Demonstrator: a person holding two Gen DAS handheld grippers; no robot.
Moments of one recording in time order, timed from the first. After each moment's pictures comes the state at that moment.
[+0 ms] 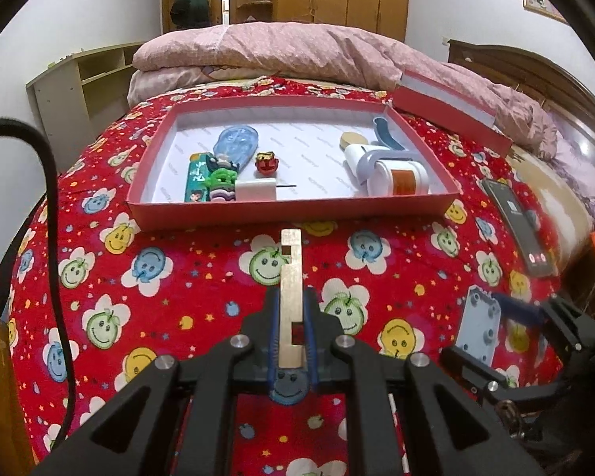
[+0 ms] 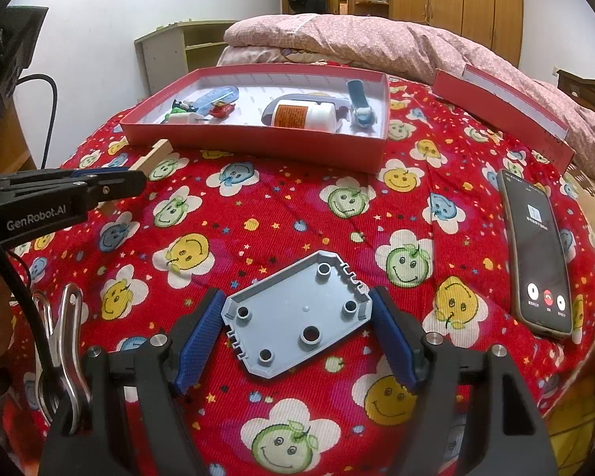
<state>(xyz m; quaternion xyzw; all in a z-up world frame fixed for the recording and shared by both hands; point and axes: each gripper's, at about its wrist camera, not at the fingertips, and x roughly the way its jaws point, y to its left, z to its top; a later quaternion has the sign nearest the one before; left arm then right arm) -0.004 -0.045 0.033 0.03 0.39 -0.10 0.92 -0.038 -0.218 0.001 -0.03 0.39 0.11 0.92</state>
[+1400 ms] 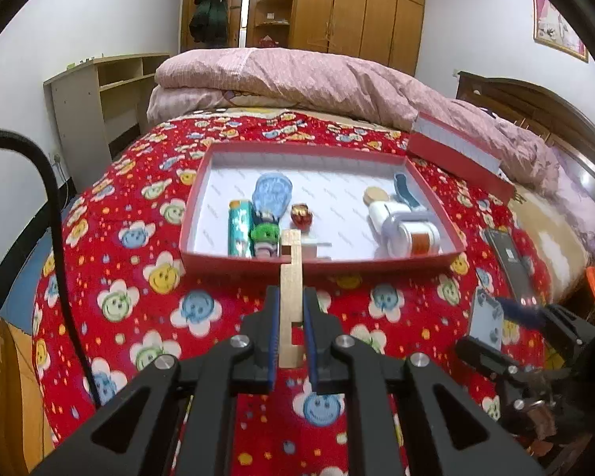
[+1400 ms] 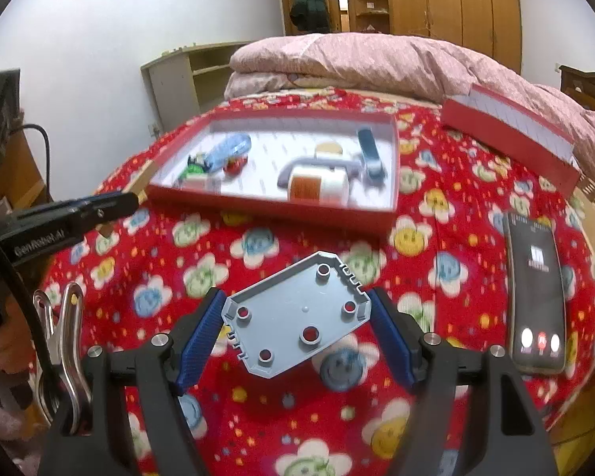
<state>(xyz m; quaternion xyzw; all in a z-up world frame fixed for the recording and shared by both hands) 0.004 -0.012 0.073 -0.01 0.35 -0.09 0.93 -0.016 -0.216 0.043 0.00 0.36 0.13 0.92</state>
